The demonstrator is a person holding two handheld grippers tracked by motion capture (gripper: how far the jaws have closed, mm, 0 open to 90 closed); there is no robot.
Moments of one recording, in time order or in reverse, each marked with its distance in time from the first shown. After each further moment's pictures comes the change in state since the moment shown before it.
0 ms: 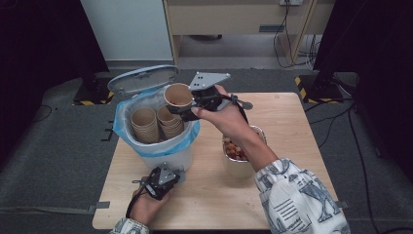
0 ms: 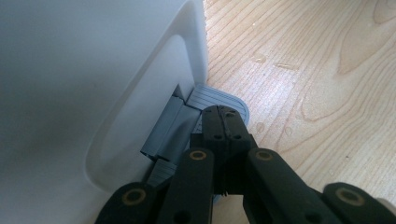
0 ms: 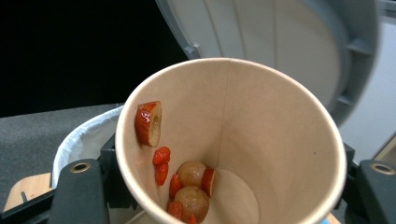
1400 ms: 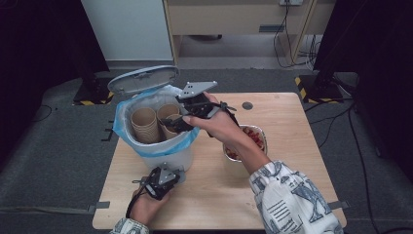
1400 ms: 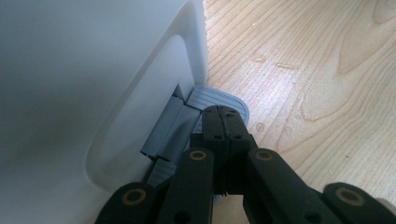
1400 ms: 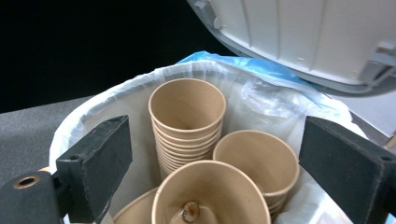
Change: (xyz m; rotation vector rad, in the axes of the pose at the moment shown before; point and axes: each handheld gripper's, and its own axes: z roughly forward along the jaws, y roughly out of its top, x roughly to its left) left arm 0.000 0.000 0.000 0.004 0.000 0.001; right arm 0.011 -0.020 0.027 0.090 0.022 0.095
